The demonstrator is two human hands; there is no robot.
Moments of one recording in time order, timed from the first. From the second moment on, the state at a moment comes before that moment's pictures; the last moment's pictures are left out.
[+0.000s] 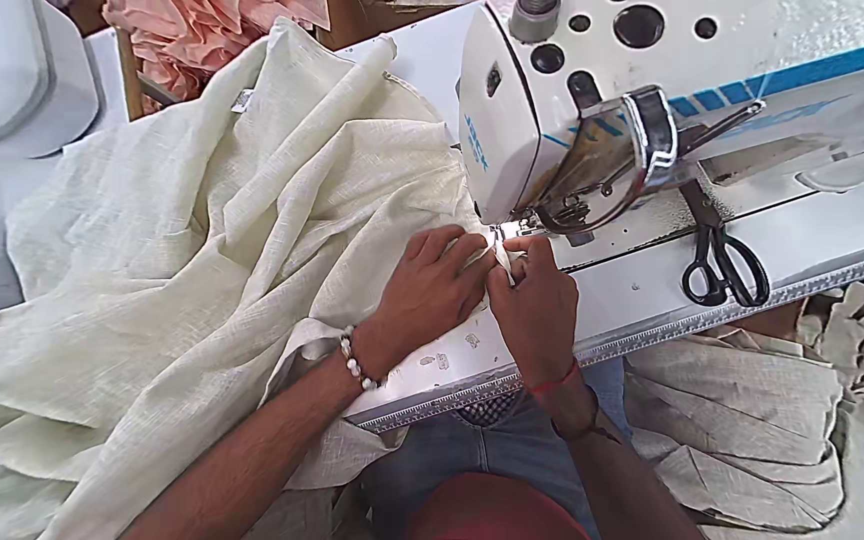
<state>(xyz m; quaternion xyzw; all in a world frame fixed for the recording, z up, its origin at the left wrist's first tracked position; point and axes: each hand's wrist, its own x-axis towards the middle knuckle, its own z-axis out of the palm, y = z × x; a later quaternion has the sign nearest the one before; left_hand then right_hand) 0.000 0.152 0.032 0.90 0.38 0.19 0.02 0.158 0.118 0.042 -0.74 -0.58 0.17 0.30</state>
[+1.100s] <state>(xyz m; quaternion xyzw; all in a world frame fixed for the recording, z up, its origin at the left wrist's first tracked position) 0.016 0.184 0.043 0.96 0.21 0.20 -0.05 0.196 0.085 0.016 -0.69 -0.64 0.00 0.33</state>
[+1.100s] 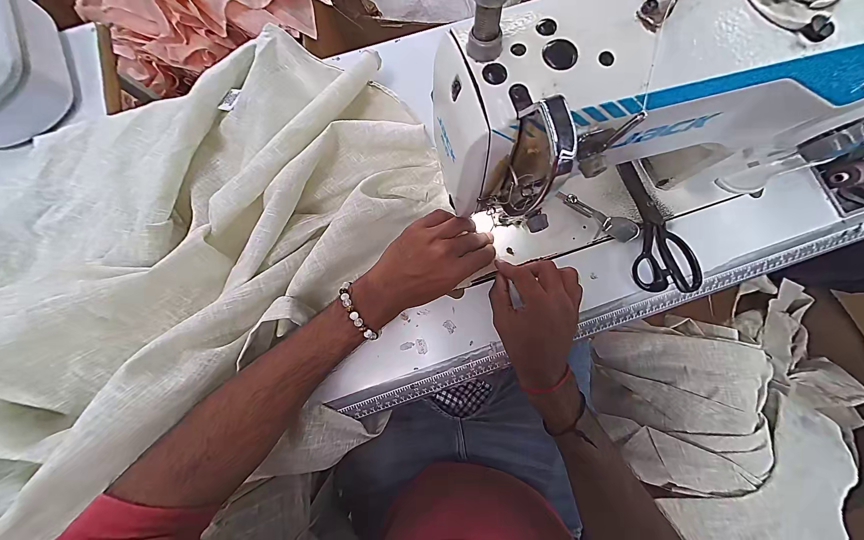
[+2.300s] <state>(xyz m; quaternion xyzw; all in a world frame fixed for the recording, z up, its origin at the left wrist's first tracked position) 0.010 0.154 0.036 0.87 0.42 0.24 0.11 0.212 0.100 0.019 -0.59 -0.73 0.05 0.33</state>
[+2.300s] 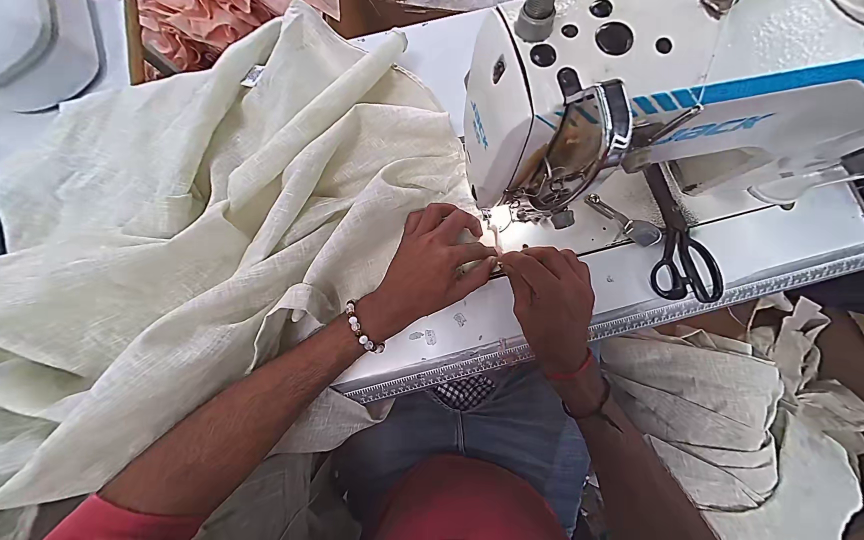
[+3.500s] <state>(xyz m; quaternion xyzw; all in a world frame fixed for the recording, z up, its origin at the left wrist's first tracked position) -0.005 0.178 0.030 0.90 0.38 0.21 0.00 0.219 0.127 0.052 -0.53 -0.83 -0.05 0.13</state>
